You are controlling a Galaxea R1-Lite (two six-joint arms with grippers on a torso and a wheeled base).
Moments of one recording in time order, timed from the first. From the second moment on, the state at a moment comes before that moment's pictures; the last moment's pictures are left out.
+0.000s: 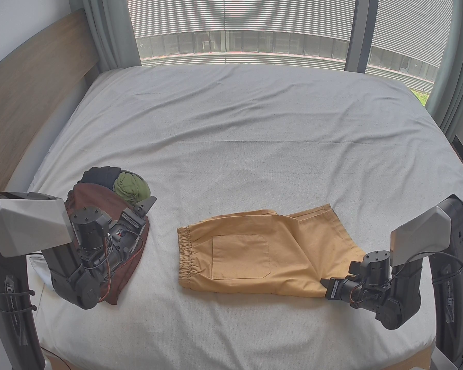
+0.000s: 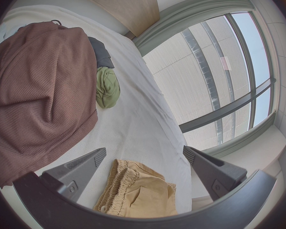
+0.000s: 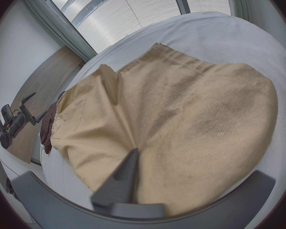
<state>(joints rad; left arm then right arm) -0.21 2.27 -0.56 -1.55 -0.05 -1.03 0.30 2.52 -0.37 -1.54 0.12 0.43</state>
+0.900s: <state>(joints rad) -0.29 2.35 -0.44 -1.55 -0.09 -0.85 0.36 2.26 -0.10 -1.54 0.28 0.44</state>
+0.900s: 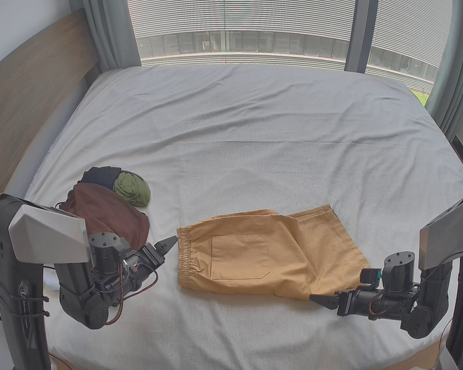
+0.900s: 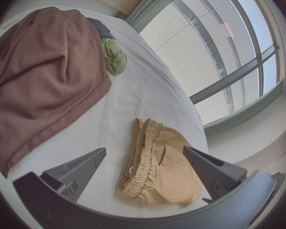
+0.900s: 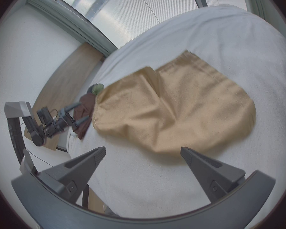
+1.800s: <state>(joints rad) -0.40 2.47 -0.47 -1.55 -0.08 -0.84 0.38 2.21 -0.32 -1.54 0.34 0.51</state>
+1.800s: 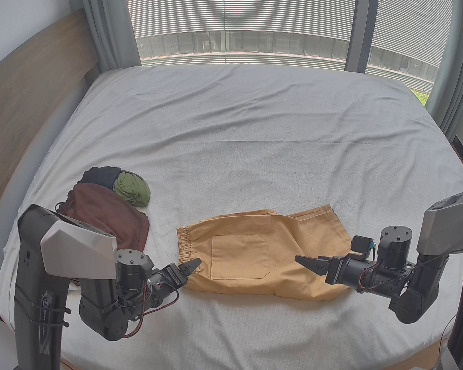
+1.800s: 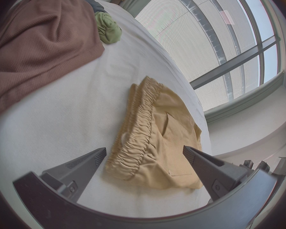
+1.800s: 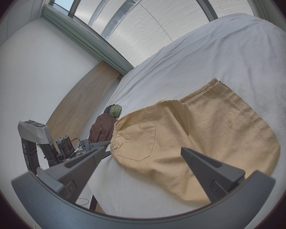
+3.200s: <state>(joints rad) -0.48 2.53 -0.51 -1.55 -0.02 -0.85 0.38 2.15 -0.32 -1.54 0.35 0.51</state>
